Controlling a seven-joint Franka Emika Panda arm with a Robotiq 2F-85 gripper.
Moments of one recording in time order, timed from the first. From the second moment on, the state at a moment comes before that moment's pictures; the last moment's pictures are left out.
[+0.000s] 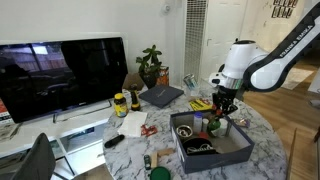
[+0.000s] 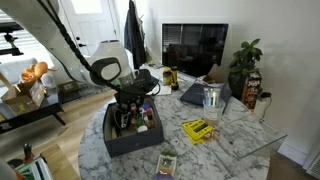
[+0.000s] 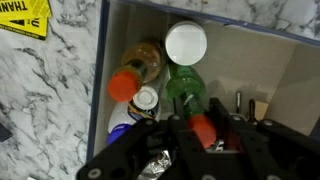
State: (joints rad) arm 0.06 0.00 0.02 -2.67 -0.11 2.80 -1.01
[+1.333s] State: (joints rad) arm 0.07 0.02 0.04 -2.61 -0.09 2.73 -1.00
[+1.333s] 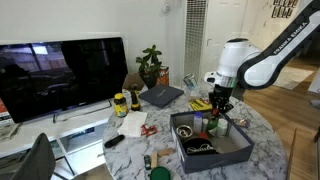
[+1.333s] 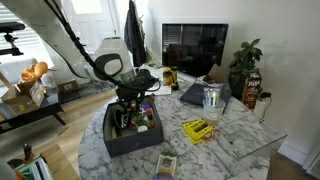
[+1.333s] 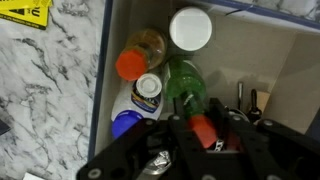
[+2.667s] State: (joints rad) arm 0.04 0.04 0.04 -2.59 -0.02 2.72 -1.02
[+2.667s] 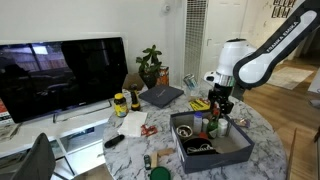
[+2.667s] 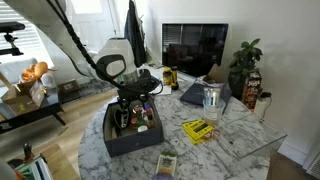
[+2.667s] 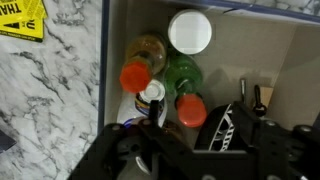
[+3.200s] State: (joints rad) arm 0.10 -0.17 0.04 -2.63 0.24 2.69 -1.31
